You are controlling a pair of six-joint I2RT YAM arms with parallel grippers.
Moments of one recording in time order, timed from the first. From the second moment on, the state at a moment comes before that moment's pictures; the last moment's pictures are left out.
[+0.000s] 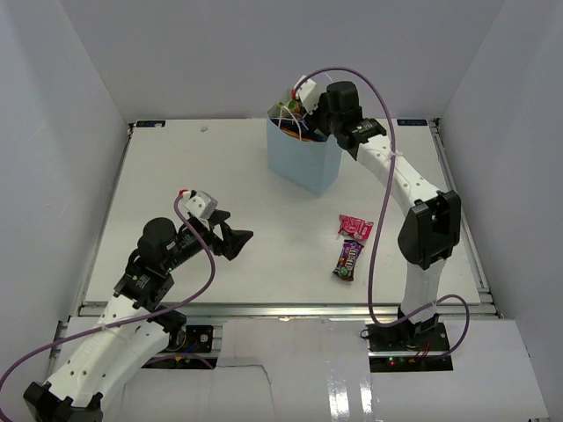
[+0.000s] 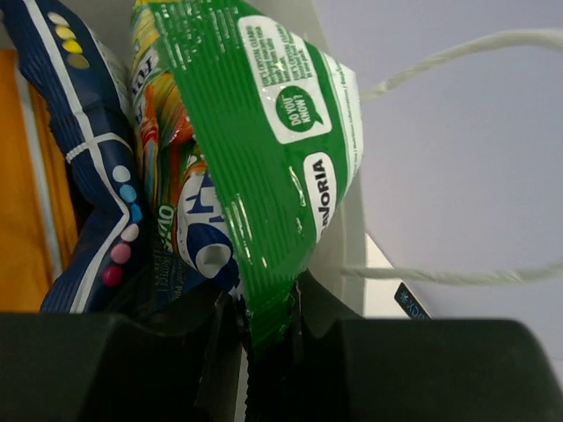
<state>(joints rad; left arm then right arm) -0.49 0.58 0.60 -0.13 0.33 -0.13 0.47 1.91 1.85 -0.32 0.01 -0.63</state>
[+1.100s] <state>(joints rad) -0.49 0.57 0.60 -0.13 0.35 -0.13 0.38 0.99 0.77 -0.37 -0.28 -0.12</state>
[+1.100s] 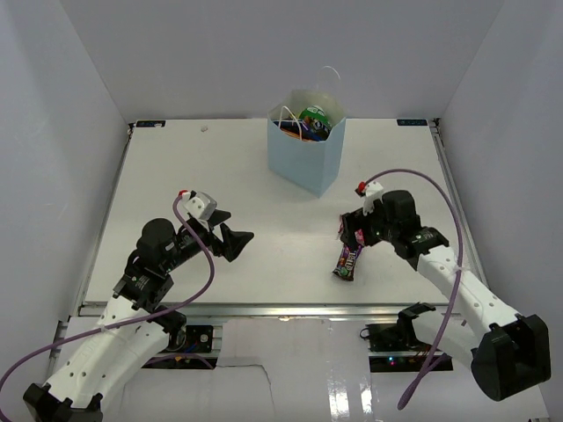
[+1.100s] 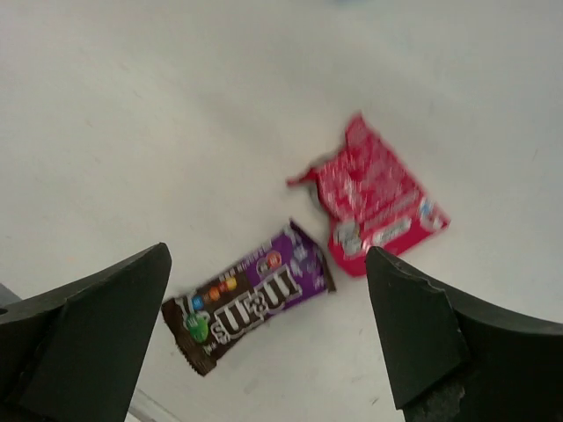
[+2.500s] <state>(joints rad) -0.49 0.57 0.60 -0.13 0.35 -0.13 0.25 1.42 0.62 -0.19 -0.43 0.28</state>
